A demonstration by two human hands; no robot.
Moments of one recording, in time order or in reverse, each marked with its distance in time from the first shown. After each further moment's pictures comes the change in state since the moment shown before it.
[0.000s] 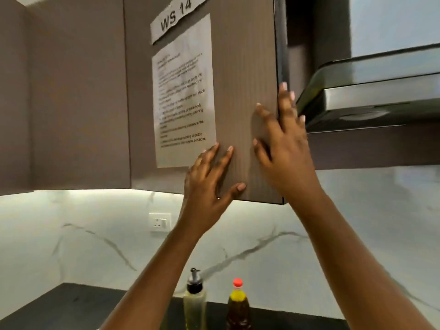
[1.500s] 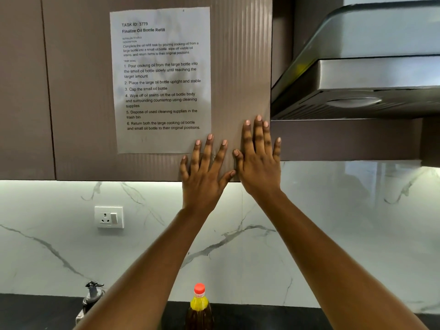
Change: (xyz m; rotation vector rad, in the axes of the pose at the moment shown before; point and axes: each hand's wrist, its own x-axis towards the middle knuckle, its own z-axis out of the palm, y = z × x) left_hand 0.037 -0.054 0.165 0.536 -0.033 -0.045; right_hand -0.002 0.132 0.138 -0.470 -0.171 0.124
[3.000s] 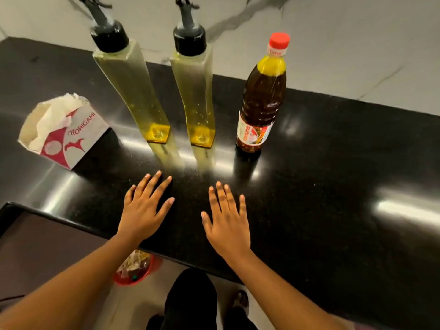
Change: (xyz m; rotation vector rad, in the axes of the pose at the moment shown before) left_hand -0.562 -0.158 -0.043 -0.094 -1.302 -0.369; right_hand -0.560 -0.159 0.074 0.307 -1.222 -0.077
